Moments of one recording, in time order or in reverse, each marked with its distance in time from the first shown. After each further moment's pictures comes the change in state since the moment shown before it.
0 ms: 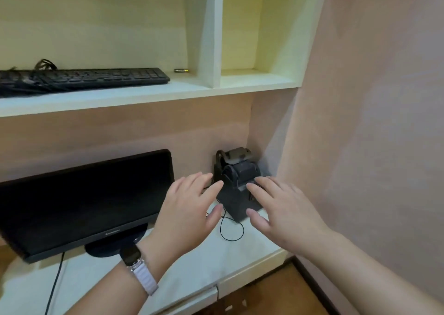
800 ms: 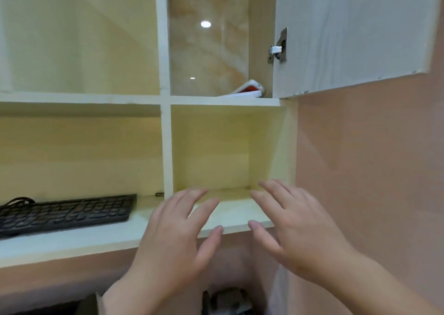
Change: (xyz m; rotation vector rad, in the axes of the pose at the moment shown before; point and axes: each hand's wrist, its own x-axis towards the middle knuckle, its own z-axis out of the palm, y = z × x) left_hand 0.259 0.036 -0.048 0.132 0.402 -0.018; right_hand 0.197 0.188 -0.112 -0.006 0.670 -0.256
